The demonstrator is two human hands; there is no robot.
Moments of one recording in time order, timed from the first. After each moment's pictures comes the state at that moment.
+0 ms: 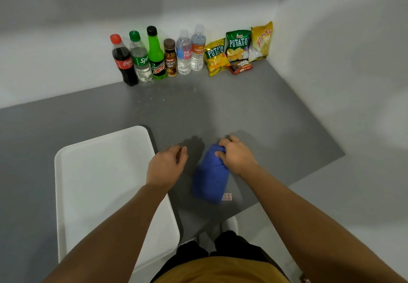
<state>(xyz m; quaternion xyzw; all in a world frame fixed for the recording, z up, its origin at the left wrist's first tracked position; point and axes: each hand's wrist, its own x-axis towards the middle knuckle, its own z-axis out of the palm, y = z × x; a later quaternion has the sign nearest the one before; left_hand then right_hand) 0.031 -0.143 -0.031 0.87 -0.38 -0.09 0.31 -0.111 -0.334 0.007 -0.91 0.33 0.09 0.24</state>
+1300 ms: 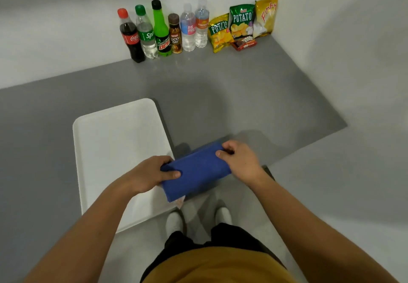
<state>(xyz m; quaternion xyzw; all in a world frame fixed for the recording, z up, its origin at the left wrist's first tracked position) -0.002 -0.028 0.020 0.77 -0.32 -0.48 0.27 -0.188 -0.231 0.029 -0.76 0.44 -0.02 0.48</state>
